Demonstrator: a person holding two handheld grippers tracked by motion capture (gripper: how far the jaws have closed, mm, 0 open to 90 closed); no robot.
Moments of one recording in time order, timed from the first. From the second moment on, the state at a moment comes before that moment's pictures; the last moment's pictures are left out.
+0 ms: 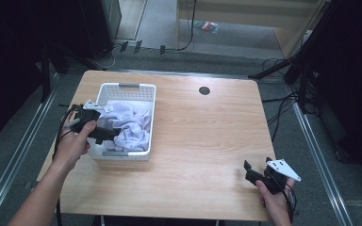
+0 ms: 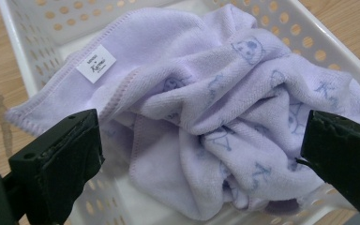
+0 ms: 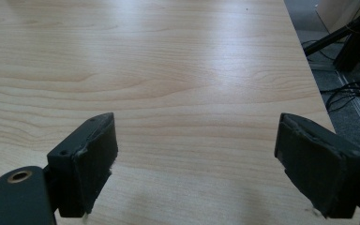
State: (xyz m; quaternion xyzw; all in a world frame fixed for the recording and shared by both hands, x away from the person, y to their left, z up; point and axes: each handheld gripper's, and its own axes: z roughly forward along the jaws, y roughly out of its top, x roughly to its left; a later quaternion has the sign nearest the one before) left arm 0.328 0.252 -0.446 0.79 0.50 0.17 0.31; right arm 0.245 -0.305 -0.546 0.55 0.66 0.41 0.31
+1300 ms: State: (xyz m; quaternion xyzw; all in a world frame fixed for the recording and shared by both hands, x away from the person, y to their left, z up) left arm 0.405 0.198 -0.485 0.77 0.62 0.08 0.13; right arm 0.247 -0.305 -0.546 0.56 0.66 0.40 0.30
